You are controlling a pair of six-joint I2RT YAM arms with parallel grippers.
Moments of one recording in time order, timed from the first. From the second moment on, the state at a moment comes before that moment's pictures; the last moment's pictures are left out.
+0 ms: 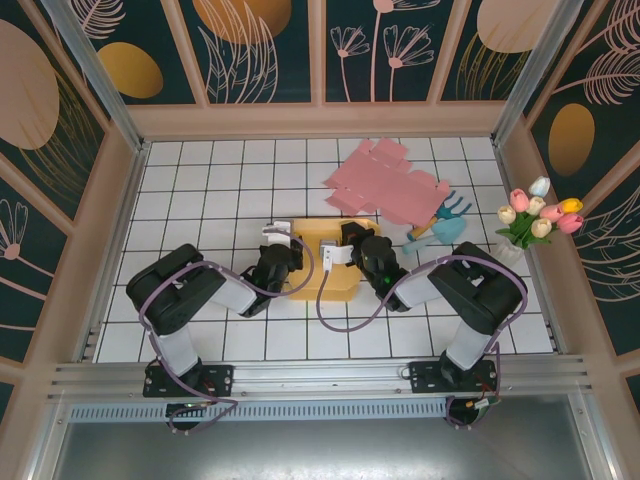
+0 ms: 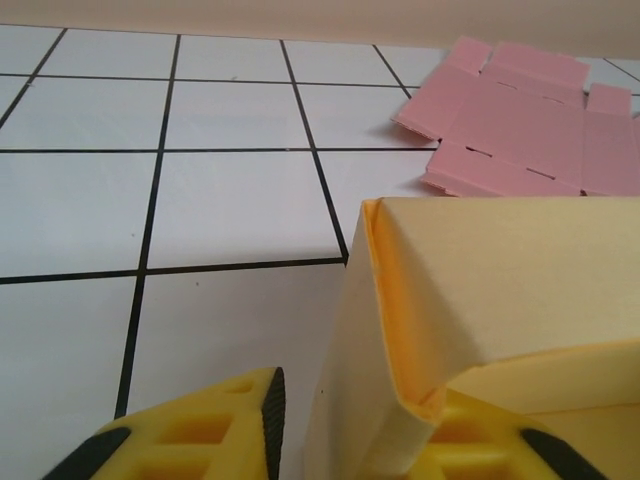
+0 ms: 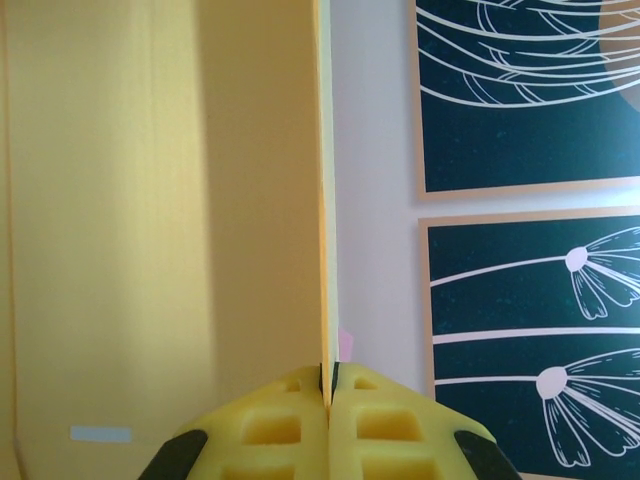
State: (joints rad) left arm -0.78 1.80 0.52 0.90 -0.52 -0.36; right arm 0.75 1.71 0.48 1.01 0.28 -1.34
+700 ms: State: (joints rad) left arm -0.81 1.83 0.54 0.88 -0.59 -0.35; right arm 0.76 1.71 0.48 1.00 0.28 -1.34
